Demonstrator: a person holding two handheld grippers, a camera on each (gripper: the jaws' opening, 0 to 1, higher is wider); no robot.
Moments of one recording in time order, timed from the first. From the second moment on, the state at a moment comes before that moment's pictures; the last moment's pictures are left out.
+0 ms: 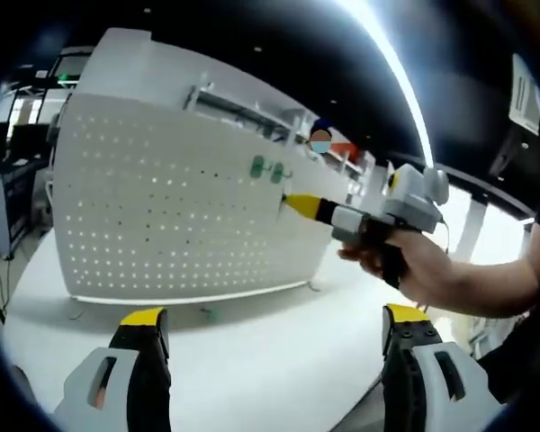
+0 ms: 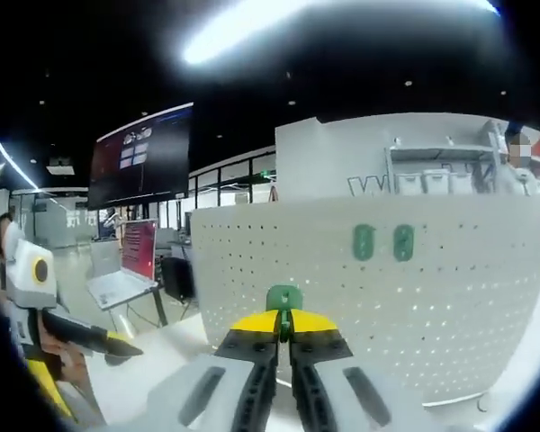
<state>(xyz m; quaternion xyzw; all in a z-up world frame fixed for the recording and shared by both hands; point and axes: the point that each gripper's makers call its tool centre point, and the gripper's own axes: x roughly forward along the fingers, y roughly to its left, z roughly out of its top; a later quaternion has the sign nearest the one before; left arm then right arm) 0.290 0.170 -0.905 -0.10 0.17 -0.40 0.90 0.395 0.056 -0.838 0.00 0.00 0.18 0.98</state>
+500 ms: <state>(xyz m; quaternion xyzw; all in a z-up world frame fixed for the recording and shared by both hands) 0.293 0.181 -0.909 -0.10 0.18 -0.38 0.90 0.430 0.006 -0.826 0.00 -0.03 0.11 0.99</state>
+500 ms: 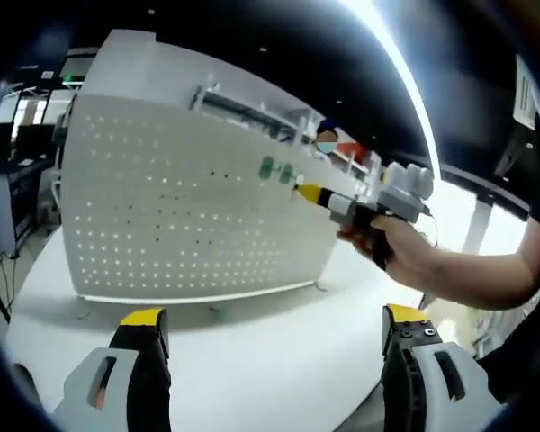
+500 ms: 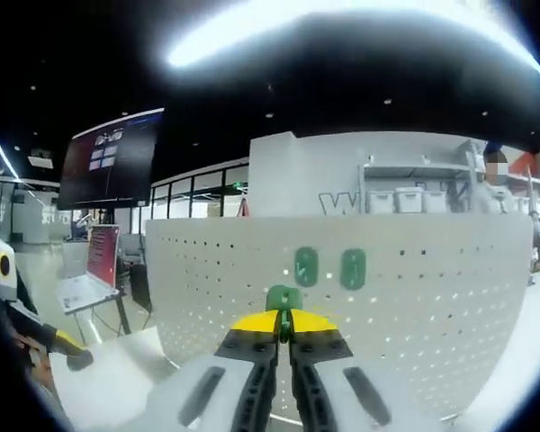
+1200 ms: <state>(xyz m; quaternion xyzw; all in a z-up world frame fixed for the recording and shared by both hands) 0.302 0.187 -0.920 -0.11 0.19 -0.38 0.90 0.466 -0.053 -0.809 -0.02 -0.06 0.03 1.00</state>
